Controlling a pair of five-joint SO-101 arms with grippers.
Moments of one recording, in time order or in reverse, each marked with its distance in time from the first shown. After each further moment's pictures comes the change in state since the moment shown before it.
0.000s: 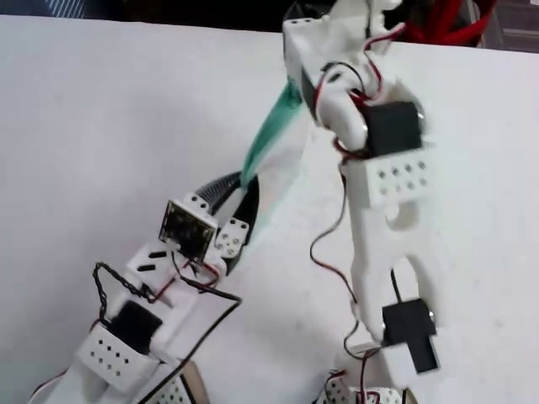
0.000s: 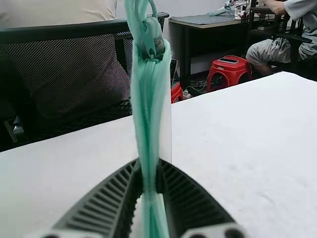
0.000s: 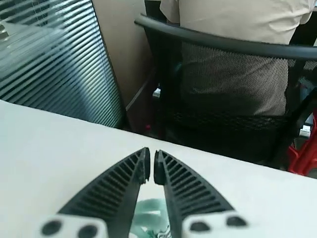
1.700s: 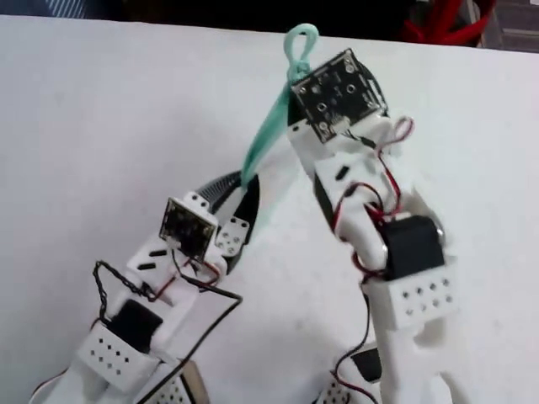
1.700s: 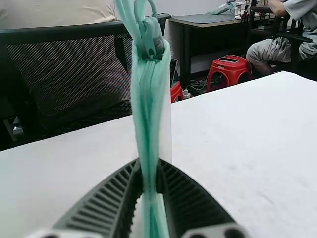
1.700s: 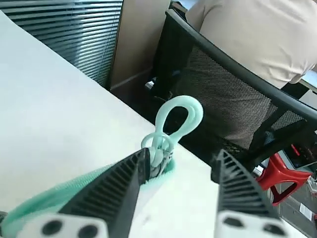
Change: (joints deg) left arm -0.1 0.1 -0.8 0.1 0.0; right arm -3.0 -37.6 45.5 -10.4 24.5
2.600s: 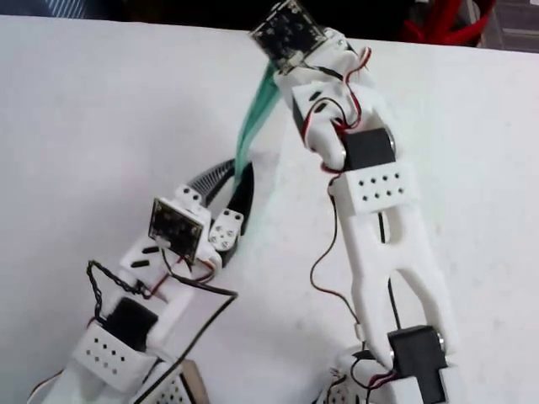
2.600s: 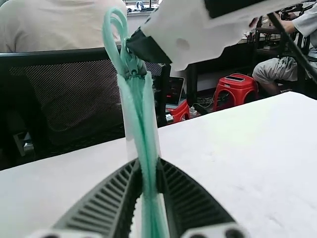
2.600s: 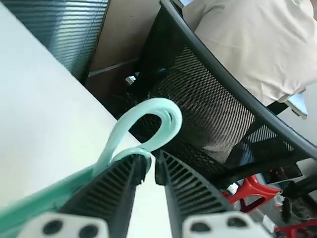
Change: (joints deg) left arm -0.4 -0.2 -1.4 -1.4 0.0; right arm 4.6 28.9 -11.4 -19.2 8.5
